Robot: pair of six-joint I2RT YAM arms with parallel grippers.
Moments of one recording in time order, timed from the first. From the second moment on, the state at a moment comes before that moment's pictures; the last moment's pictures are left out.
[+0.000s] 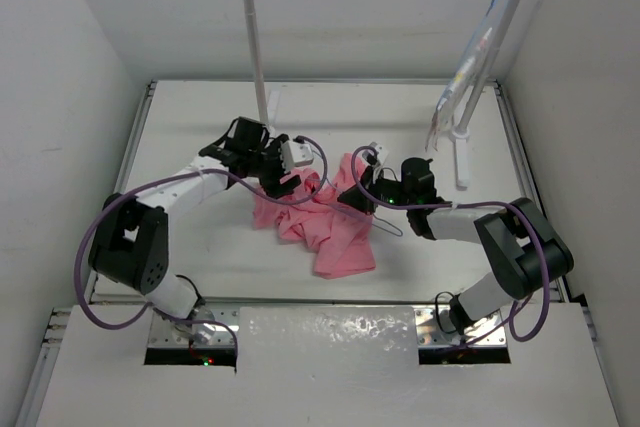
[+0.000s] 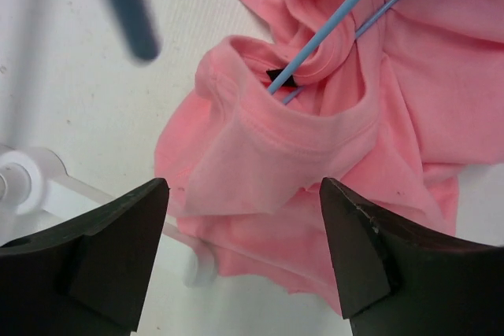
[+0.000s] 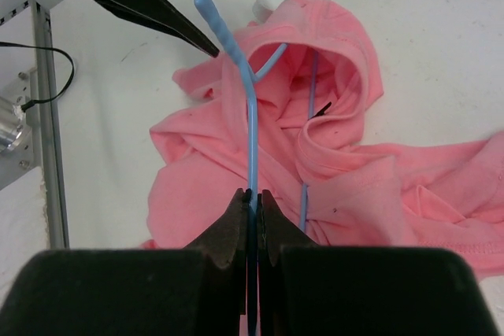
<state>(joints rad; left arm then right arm) -0.38 1.55 1.05 -0.37 0.50 0.79 0.42 1.55 0.49 0.76 -0.72 0.13</state>
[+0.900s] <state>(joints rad) -0.31 1.81 1.15 -0.34 0.74 0.90 0.42 1.55 0.49 0.76 -0.71 0.13</state>
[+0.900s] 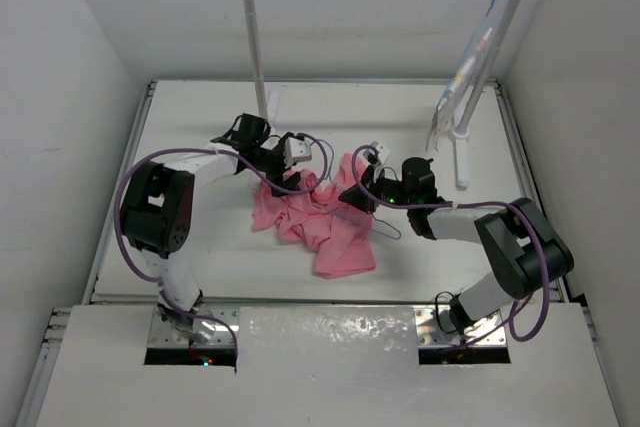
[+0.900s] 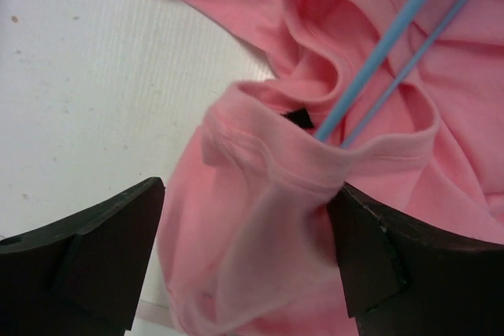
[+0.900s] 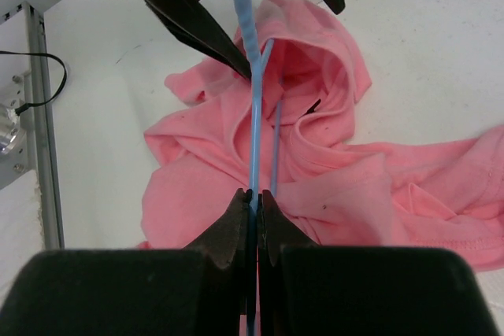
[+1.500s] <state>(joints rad) -0.31 1.84 1.15 -0.38 0.83 0.90 0.42 1.55 0.54 0.69 -0.67 0.10</state>
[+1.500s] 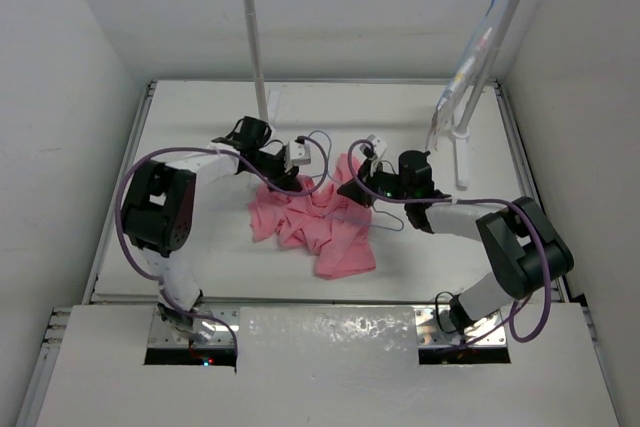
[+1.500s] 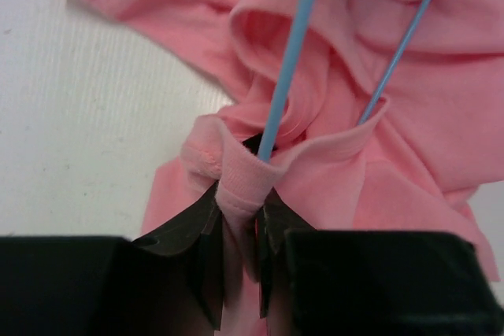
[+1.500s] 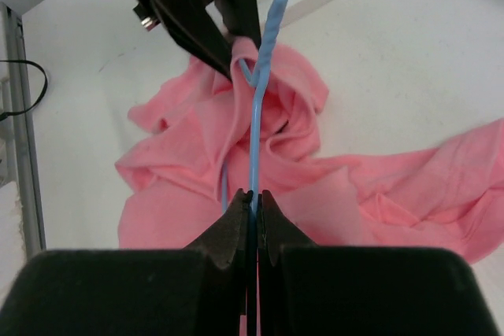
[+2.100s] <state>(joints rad) -0.37 1.50 1.02 -0.37 0.83 0.83 0.54 1.48 0.64 0.51 -0.61 0.00</state>
